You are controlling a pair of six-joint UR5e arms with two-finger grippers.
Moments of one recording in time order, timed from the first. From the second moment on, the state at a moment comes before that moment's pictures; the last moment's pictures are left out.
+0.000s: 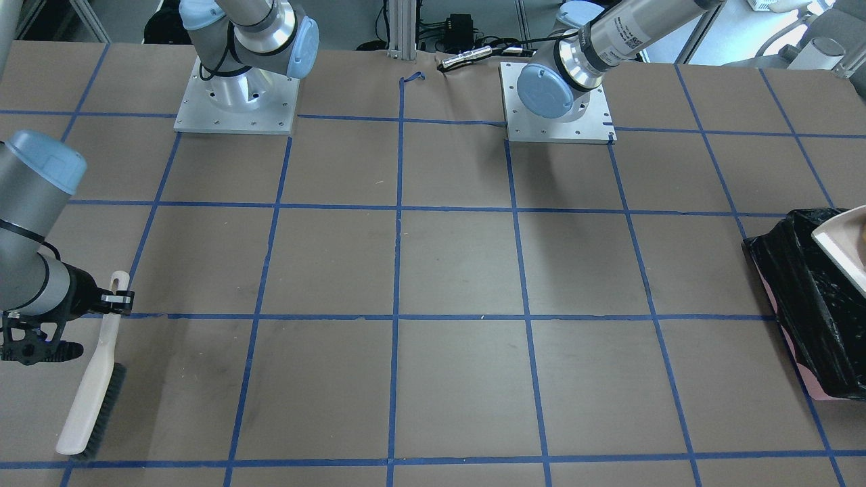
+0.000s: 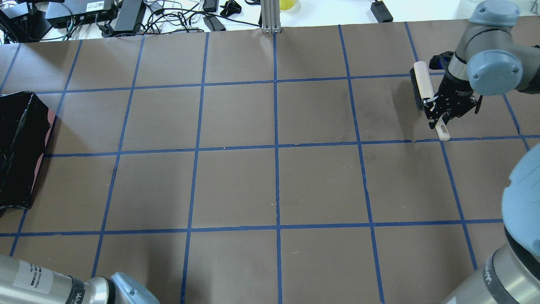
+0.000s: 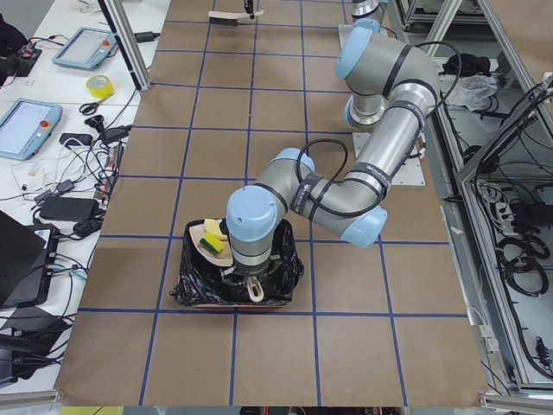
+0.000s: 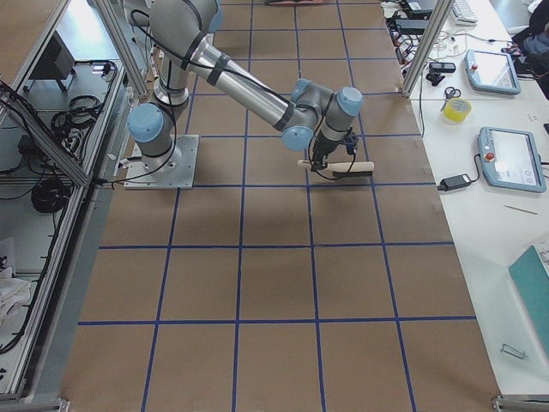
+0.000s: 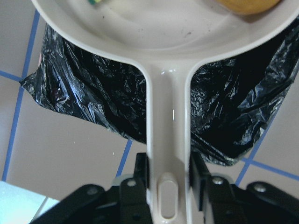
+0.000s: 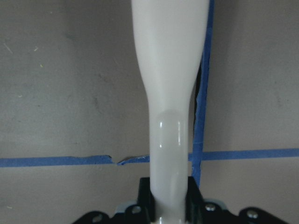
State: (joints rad) left arm -0.54 -2.13 -0.99 -1.47 1.63 2.25; right arm 1.25 -1.13 1.66 -1.91 -1.67 -0.31
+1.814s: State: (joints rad) left arm -0.74 -2.05 -1.06 -1.26 2.12 2.26; right arm 1.24 -1.27 1.62 -1.85 -1.69 -0.31
